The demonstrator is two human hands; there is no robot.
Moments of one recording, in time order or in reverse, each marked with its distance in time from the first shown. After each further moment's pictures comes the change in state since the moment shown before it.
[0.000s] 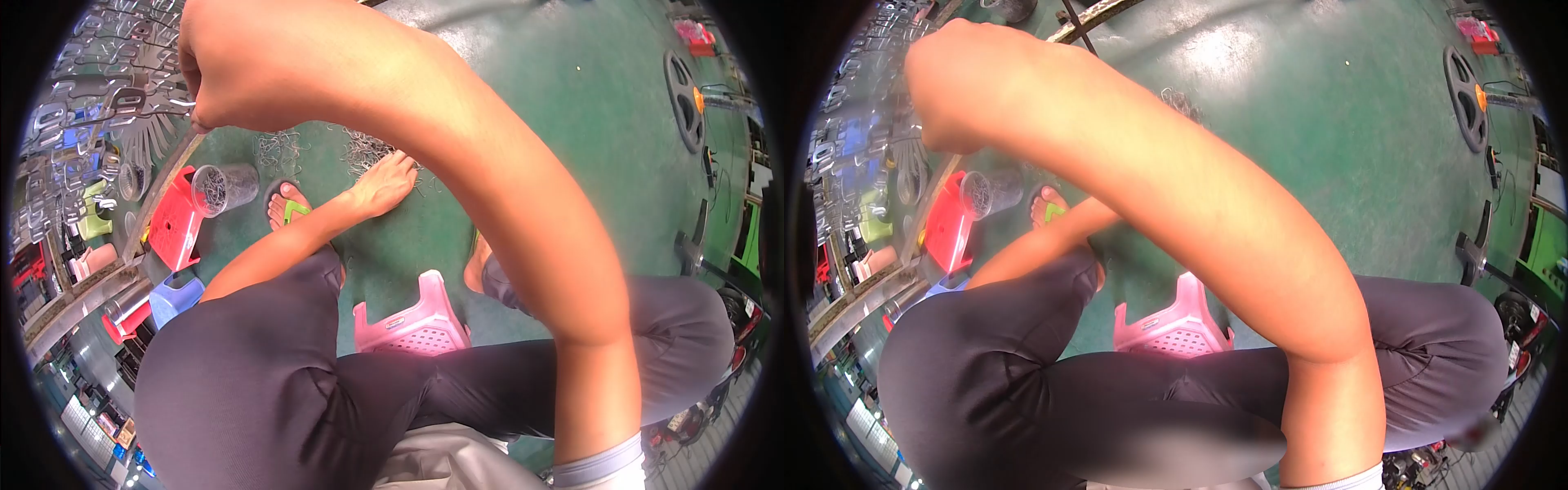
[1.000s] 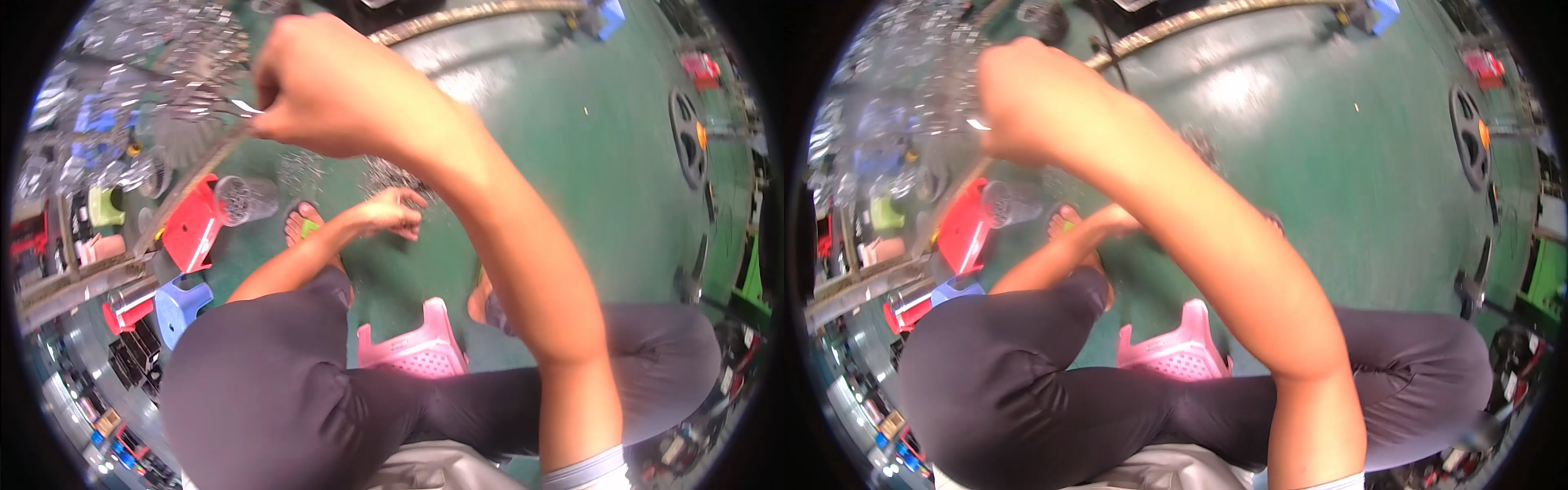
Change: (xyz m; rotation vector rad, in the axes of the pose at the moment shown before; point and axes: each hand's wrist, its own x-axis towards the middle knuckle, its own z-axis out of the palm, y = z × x) left_hand -0.004 -0.004 -0.059 -1.676 -0.285 -1.029; right_hand 0.007 0.011 0.007 -0.017 0.168 -0.107
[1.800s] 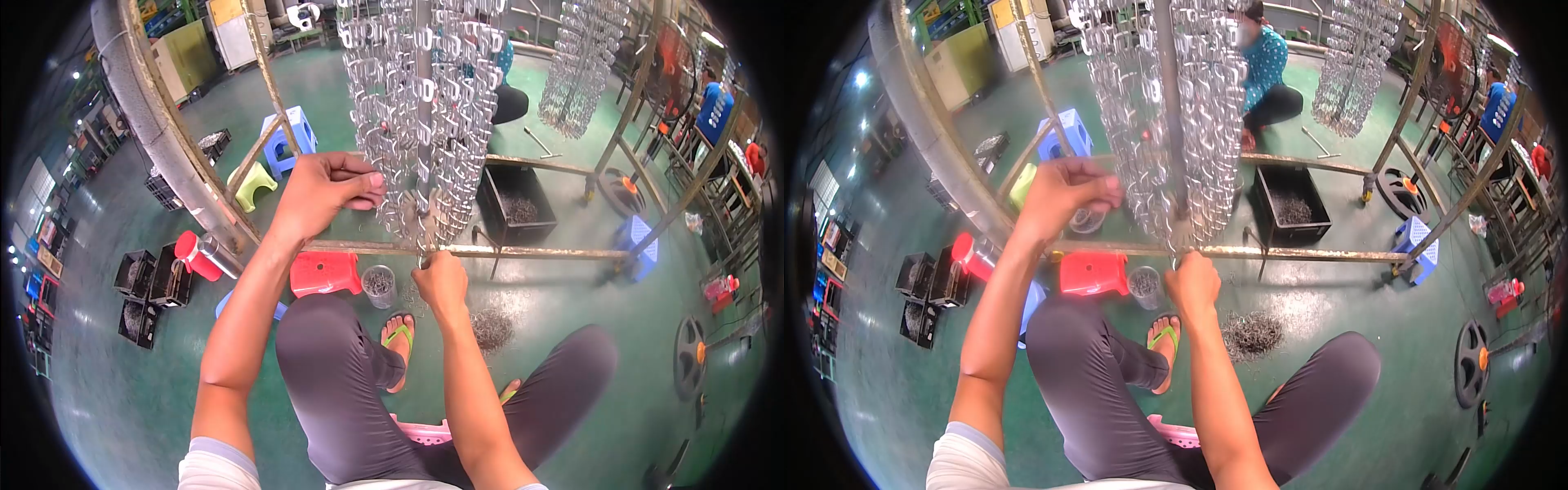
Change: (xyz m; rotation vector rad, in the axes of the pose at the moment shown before) left_hand -0.498 0.185 0.047 0.217 1.058 1.025; right_hand -0.014 -0.145 0.085 -0.120 0.031 0.424
